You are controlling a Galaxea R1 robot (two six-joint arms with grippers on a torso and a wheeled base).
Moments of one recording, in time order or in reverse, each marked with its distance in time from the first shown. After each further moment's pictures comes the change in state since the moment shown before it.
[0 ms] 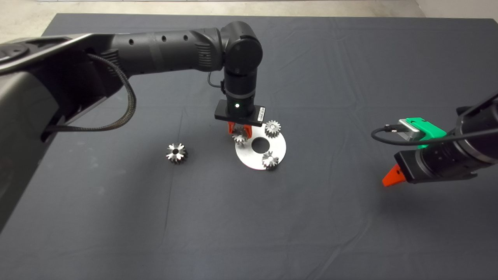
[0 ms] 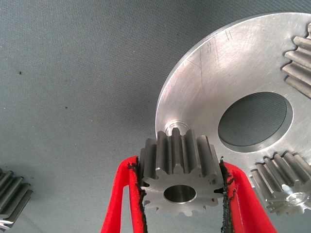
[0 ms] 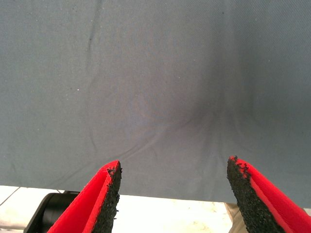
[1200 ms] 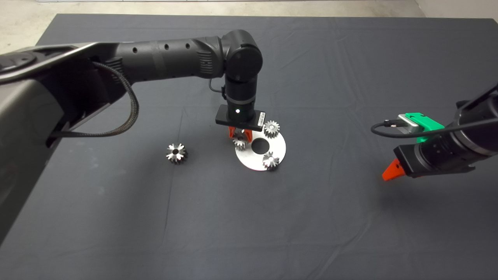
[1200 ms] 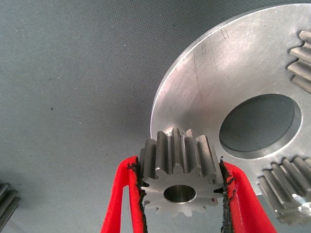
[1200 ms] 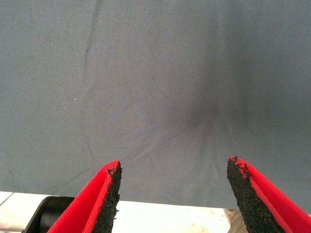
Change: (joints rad) left arm 0.031 0.002 0.001 0.016 -0.003 0.004; right arm 0.004 0.000 -0.035 0.000 0.000 -0.037
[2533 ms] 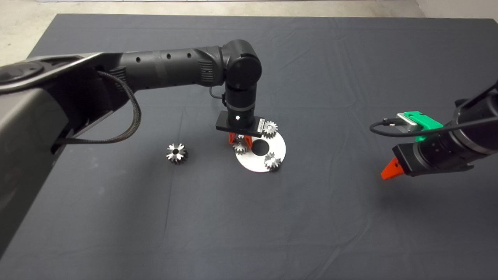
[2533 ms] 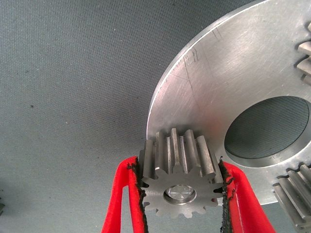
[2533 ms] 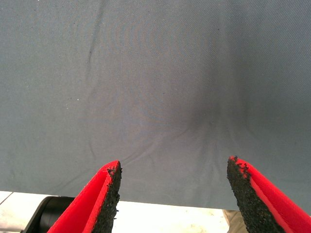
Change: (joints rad) left arm 0.031 0.000 0.000 0.014 -0.007 0.001; right arm 0.004 0.008 0.000 0.000 0.000 -0.001
